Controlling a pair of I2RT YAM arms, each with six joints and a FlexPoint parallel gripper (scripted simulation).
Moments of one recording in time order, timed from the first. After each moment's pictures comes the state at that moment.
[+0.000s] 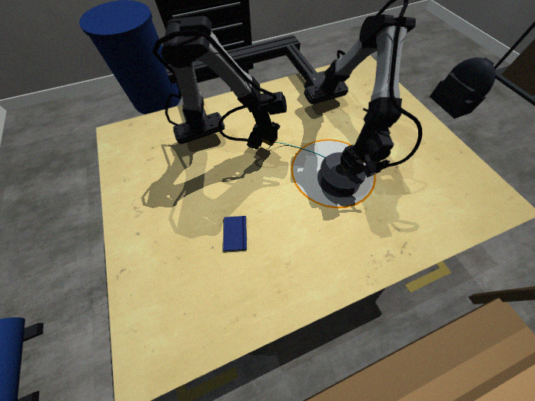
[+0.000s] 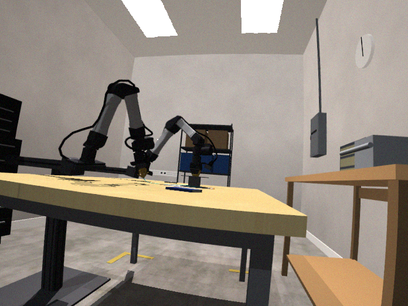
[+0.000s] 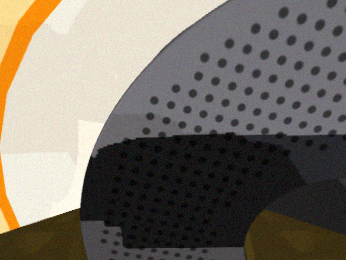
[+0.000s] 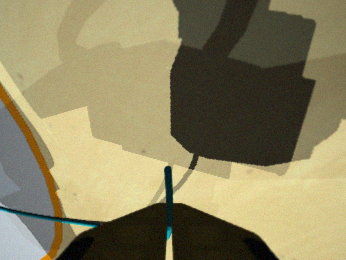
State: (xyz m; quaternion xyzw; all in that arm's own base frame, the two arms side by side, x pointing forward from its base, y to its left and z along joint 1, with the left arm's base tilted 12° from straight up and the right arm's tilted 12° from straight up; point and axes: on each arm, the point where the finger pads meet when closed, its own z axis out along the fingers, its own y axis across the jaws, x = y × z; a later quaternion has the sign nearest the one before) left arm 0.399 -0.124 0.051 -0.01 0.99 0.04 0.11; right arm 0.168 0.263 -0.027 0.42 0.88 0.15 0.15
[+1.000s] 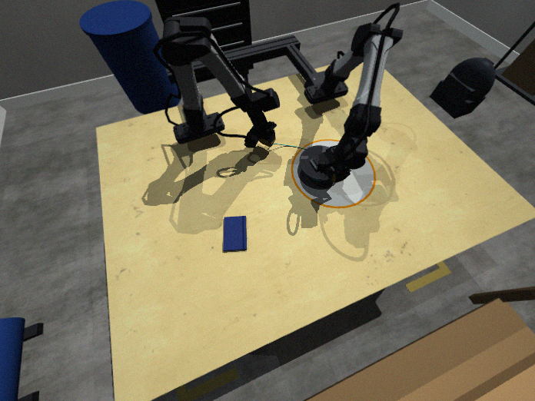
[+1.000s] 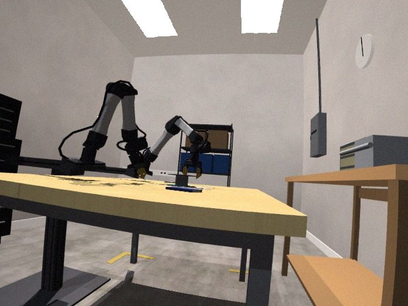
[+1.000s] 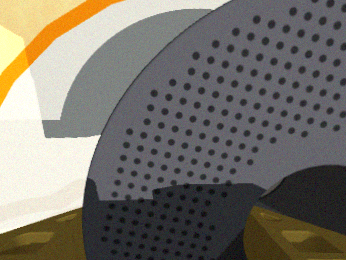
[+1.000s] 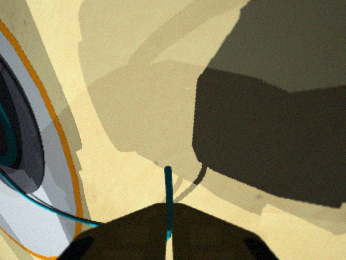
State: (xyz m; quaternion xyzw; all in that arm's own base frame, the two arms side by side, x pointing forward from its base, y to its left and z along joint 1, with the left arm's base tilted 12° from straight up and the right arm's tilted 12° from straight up) left arm 0.392 -0.232 0.043 0.71 0.70 0.02 0.11; right arm 0.171 0.258 -0.029 0.40 0.86 0.22 0.23
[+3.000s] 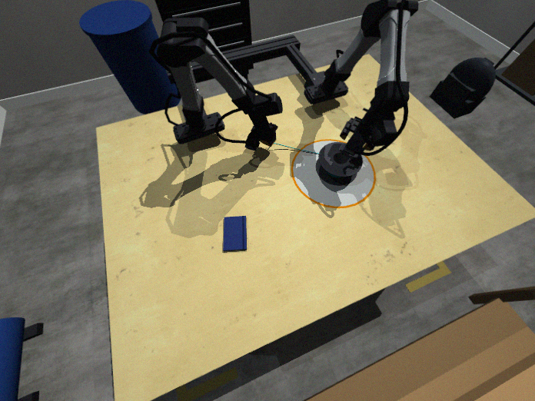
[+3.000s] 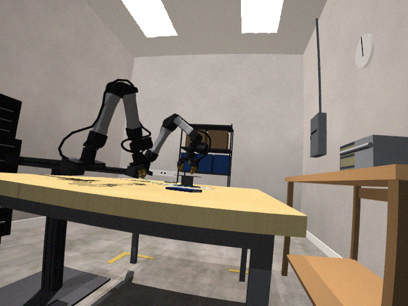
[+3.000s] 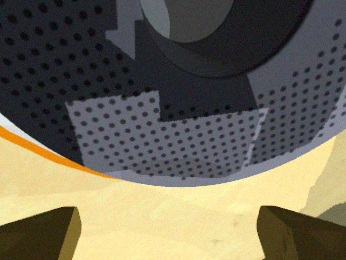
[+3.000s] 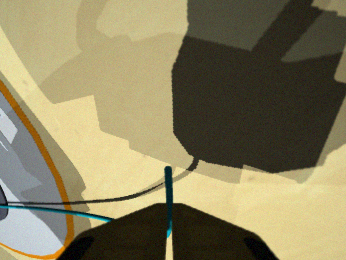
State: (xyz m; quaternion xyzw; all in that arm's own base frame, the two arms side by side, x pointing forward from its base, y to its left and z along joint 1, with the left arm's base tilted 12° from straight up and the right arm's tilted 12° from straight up) left arm 0.320 -0.084 0.071 0.45 0.89 0.06 -0.03; right arm 0.169 0.259 -0.029 0.43 0.87 0.19 0.15
